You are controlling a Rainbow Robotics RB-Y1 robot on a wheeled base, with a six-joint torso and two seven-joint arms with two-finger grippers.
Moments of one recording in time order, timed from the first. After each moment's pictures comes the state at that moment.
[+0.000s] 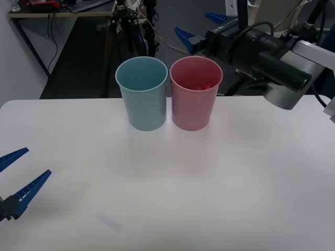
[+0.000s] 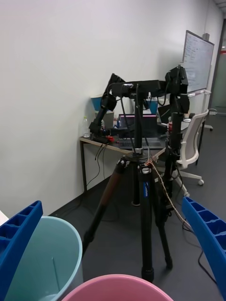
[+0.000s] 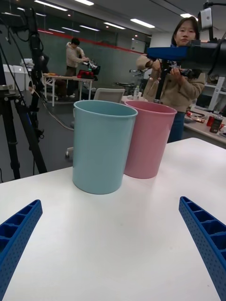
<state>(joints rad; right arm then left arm) -0.95 -0.83 0.80 -1.39 -0.02 -0.07 0.47 0.35 0.40 0.52 -1.66 -0.96 -1.22 0.00</state>
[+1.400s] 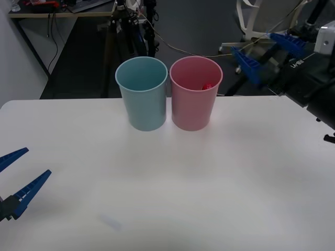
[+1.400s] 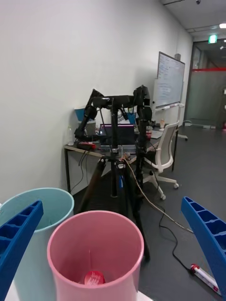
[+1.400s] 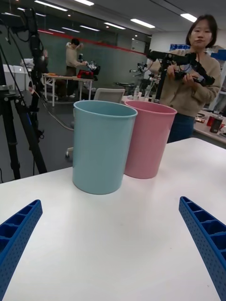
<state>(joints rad) -0.16 -1.07 0.23 -2.01 0.29 -0.05 0.30 0.35 0.40 0.52 -1.66 -0.96 -1.22 0.00</state>
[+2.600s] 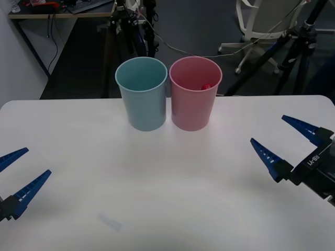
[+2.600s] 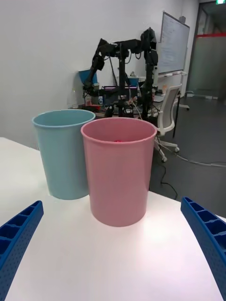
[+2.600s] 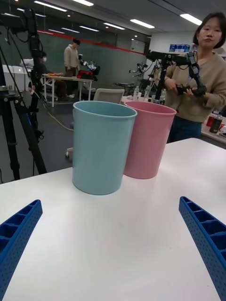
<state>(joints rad) 0.40 -0.56 -0.15 -2.05 1.03 -0.60 -0.01 0.35 0.40 0.52 -1.66 -0.96 -1.22 0.00</state>
